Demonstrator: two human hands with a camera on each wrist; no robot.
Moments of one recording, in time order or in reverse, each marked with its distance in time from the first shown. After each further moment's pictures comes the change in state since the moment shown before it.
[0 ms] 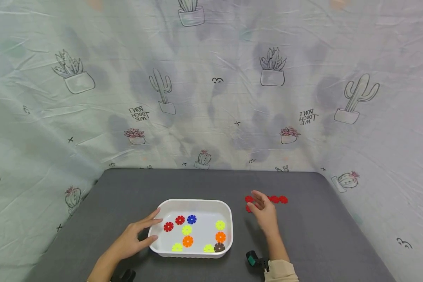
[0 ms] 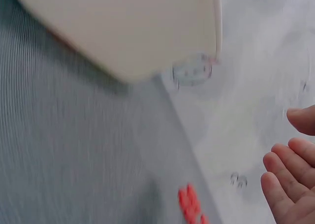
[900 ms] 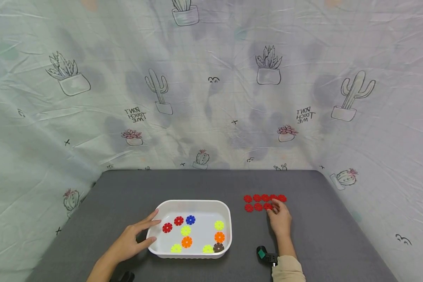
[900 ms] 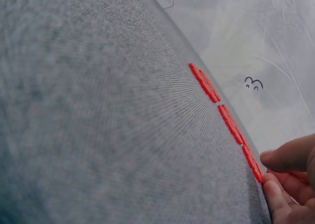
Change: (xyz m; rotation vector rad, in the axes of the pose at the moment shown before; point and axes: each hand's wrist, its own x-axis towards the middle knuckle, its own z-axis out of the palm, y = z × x) left_hand 0.001 0.003 -0.002 0.016 -0.014 -0.016; right_hand 0.001 0.056 -0.035 -0.282 0.151 0.276
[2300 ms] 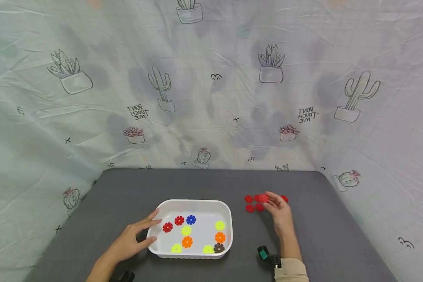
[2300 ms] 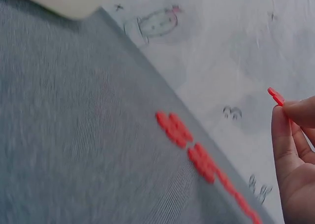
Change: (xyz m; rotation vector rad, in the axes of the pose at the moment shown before) left_hand -0.001 -0.004 0.002 -0.007 0.029 0.023; right_hand -0.001 -0.024 -0.008 0.691 -0.218 -0.128
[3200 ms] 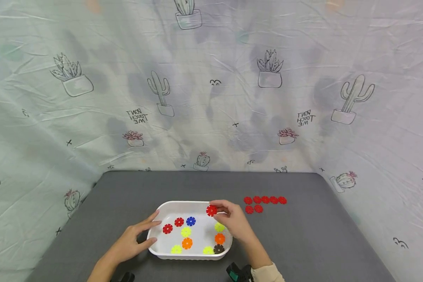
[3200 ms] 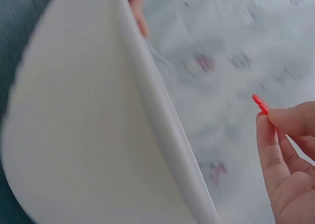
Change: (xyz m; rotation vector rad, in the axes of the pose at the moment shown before) left_hand 0.005 0.002 0.000 0.026 -0.014 -0.043; right_hand -0.029 -0.040 0.120 -0.256 -0.528 -0.053
